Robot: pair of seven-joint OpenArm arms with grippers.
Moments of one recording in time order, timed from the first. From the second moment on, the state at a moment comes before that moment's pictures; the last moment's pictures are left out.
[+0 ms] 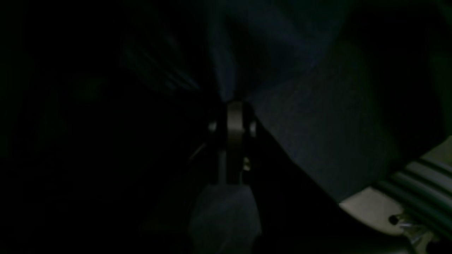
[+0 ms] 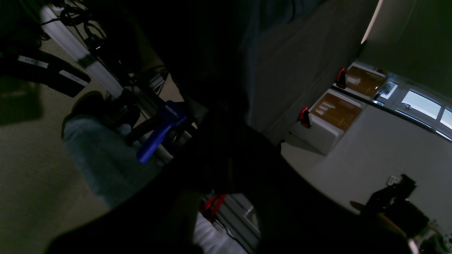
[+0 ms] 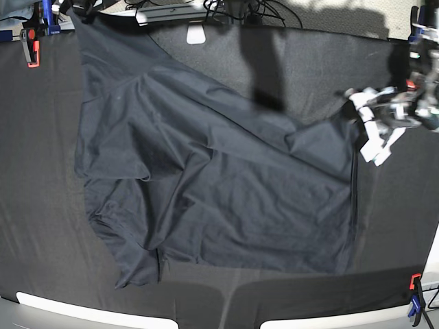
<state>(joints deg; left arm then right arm) 5.2 -34.4 1.7 89.2 -48.5 -25.1 62.7 -66.8 43.2 -30.0 134.0 -62.9 -0.2 -67.3</state>
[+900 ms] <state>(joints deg) -3.5 -35.9 1.8 89.3 -39.3 -25.6 47.9 -66.9 44.6 -30.0 134.0 -62.8 -5.0 -67.3</state>
